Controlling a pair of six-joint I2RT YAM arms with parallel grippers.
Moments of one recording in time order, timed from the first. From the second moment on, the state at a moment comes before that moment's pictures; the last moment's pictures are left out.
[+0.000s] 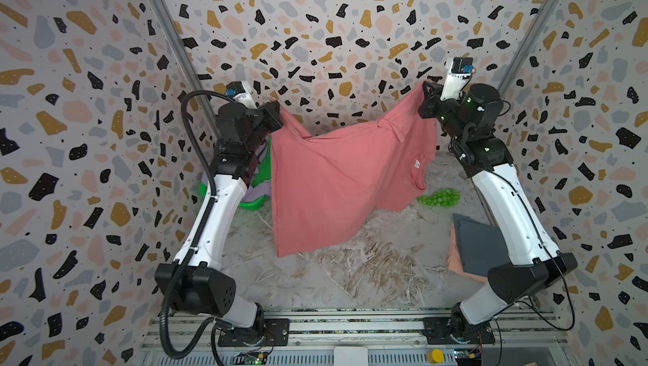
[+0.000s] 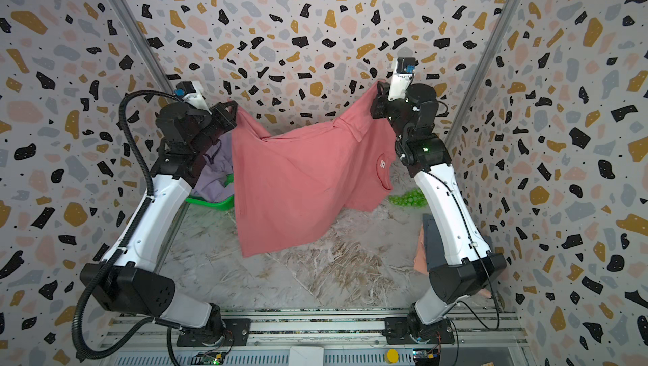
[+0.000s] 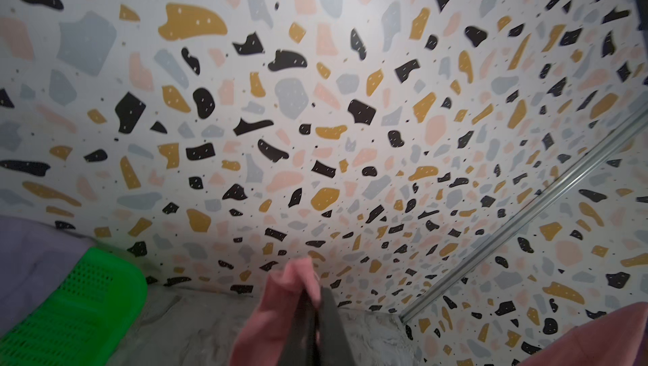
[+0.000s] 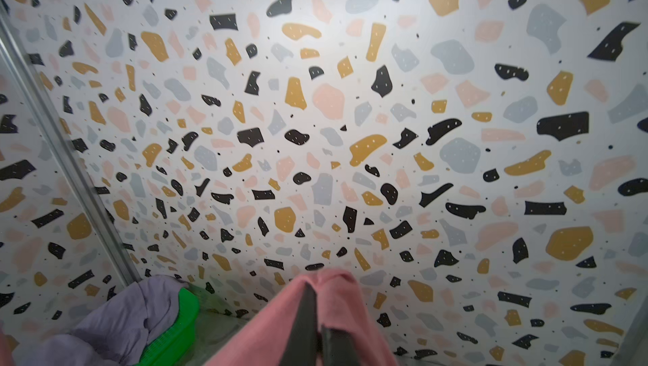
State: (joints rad) left arm -0.10 1.52 1.66 -0.14 0.20 -0.58; right arm 0.31 1.62 1.98 -0.26 0.00 0.10
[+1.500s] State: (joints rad) left arm -0.07 1.23 1.21 -0.03 0.07 -0.71; right arm 0.34 1.58 1.69 -0.14 0.09 -0.08
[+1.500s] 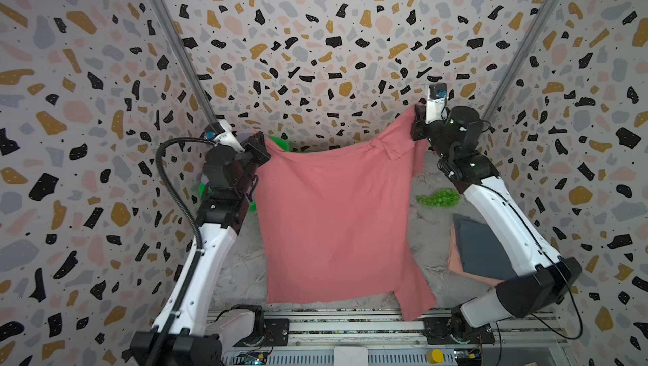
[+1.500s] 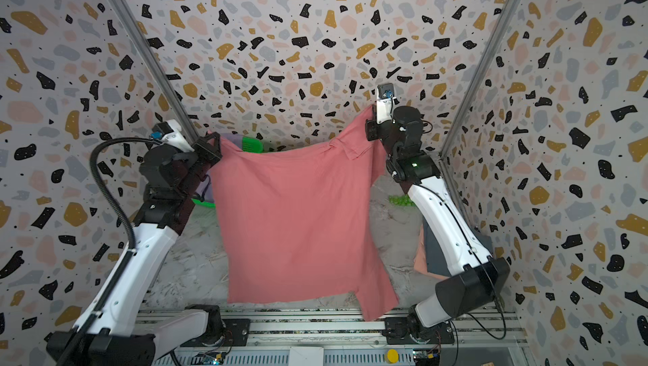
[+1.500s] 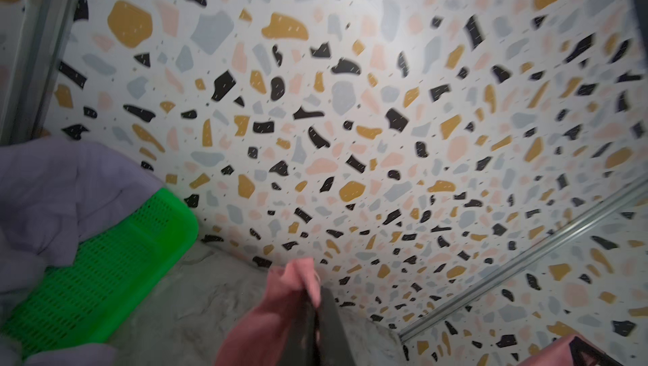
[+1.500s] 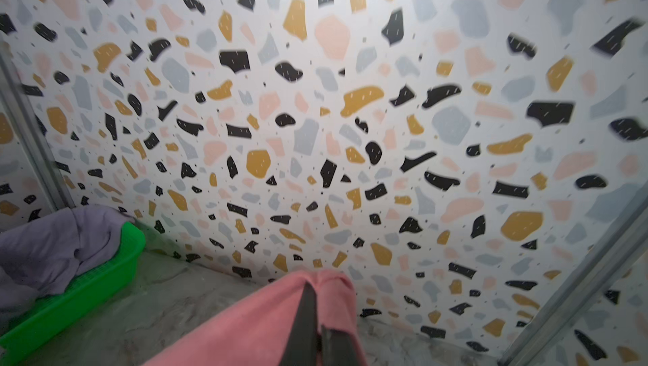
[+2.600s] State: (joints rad) left arm -0.34 1.39 0.88 -0.32 0.19 -0.56; right arm 0.25 1.36 0.89 -0.39 -0.27 0.27
